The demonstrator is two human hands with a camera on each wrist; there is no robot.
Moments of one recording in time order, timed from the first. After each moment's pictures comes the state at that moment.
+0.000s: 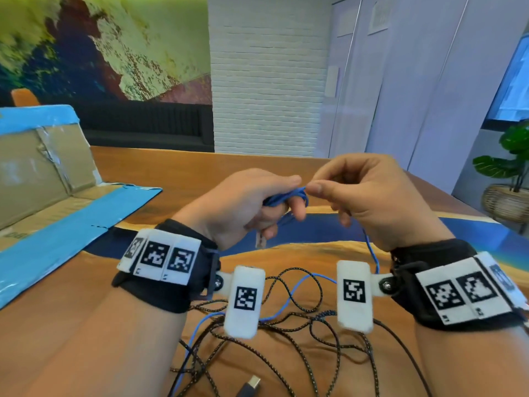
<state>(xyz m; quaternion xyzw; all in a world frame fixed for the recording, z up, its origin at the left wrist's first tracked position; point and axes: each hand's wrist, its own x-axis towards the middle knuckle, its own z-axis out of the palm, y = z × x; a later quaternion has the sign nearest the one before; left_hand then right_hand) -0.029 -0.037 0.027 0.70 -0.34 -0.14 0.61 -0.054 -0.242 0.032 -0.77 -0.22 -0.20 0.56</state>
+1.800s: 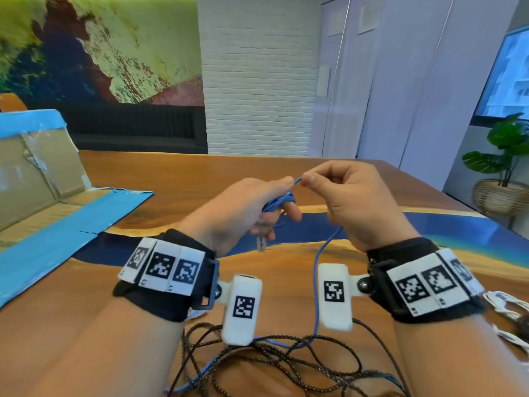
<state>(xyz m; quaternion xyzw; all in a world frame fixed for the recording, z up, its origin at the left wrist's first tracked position) -0.023 -0.053 0.017 0.75 -0.28 -0.09 0.59 -0.040 -0.240 0.019 -0.76 -0.15 -0.25 0.58</state>
